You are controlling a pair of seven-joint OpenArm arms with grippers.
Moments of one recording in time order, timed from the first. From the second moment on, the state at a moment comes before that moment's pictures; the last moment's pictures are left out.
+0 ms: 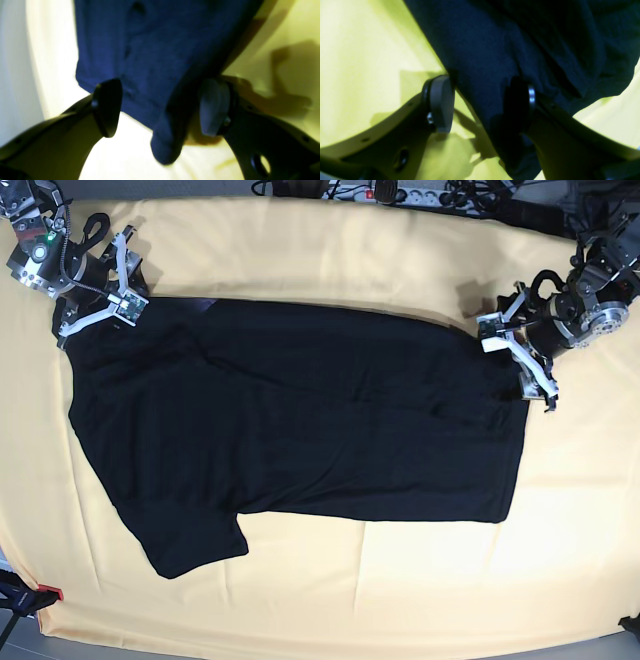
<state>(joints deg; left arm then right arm) 6.7 -65.4 31.6 109.7 7.6 -21.5 14.9 -30.8 44.5 -0.8 114.7 6.2 31.5 -39.3</state>
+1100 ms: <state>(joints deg) 6.7 -65.5 31.6 109.7 7.1 -26.0 16.0 -30.8 44.8 -1.1 114.2 -3.8 26.4 -42.2</state>
